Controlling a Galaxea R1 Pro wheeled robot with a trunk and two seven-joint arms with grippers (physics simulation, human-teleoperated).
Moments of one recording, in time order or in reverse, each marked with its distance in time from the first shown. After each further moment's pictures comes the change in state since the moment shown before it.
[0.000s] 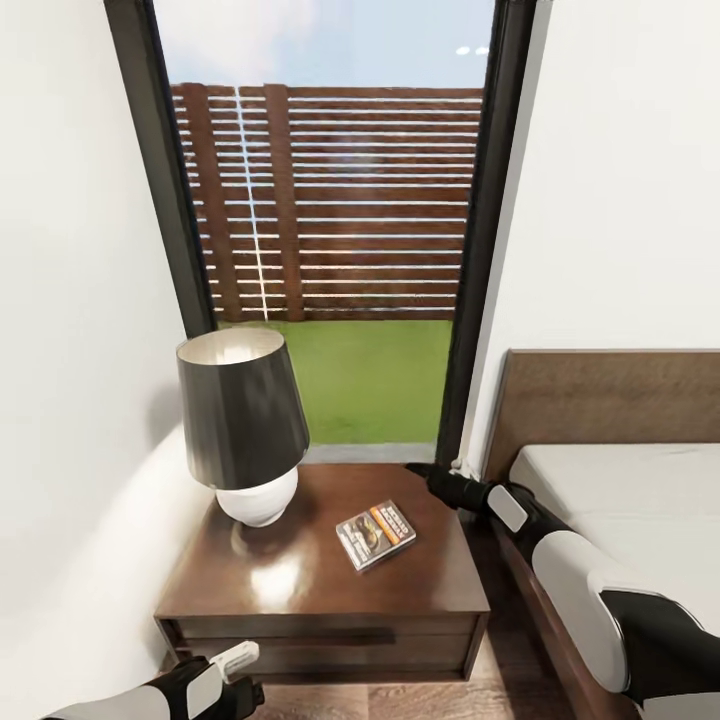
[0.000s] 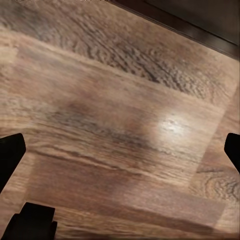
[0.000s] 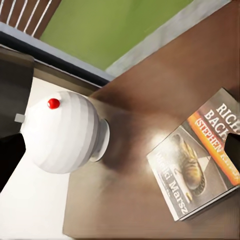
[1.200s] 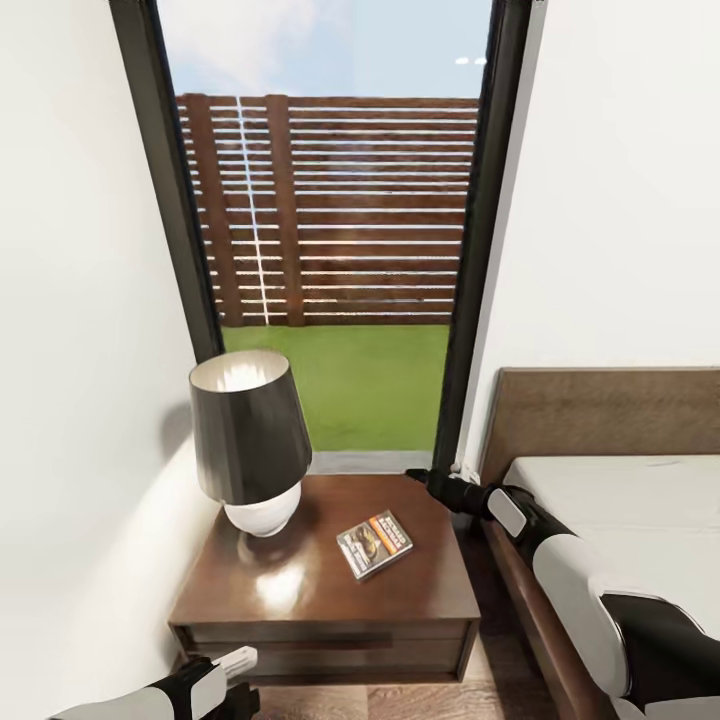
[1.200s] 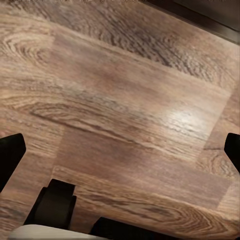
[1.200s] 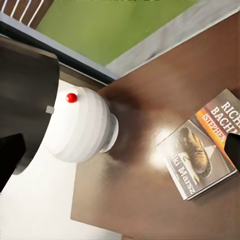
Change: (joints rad) left arm 0.003 -0.013 -0.001 0.000 -0.001 0.001 0.087; right arm 0.011 -0.001 0.000 -0.003 0.051 -0.010 -0.001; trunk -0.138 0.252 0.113
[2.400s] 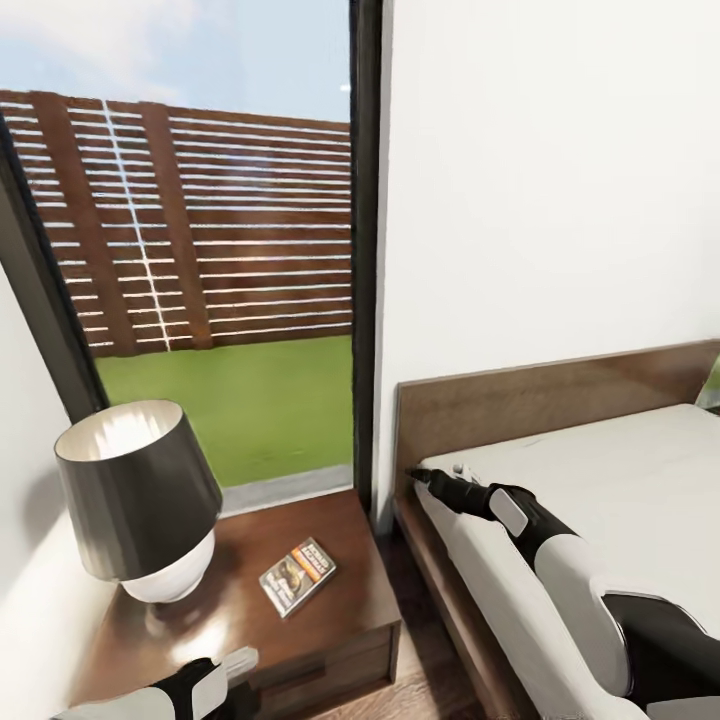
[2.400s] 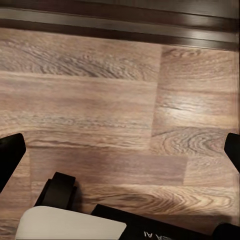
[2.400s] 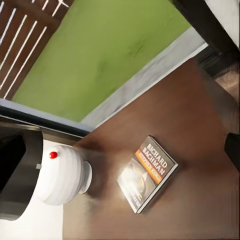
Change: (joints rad) left arm 0.000 -0.003 0.000 0.001 0.000 -0.002 0.000; right arm 0.000 -0.005 0.000 0.000 0.000 0.000 -0.003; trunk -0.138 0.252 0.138
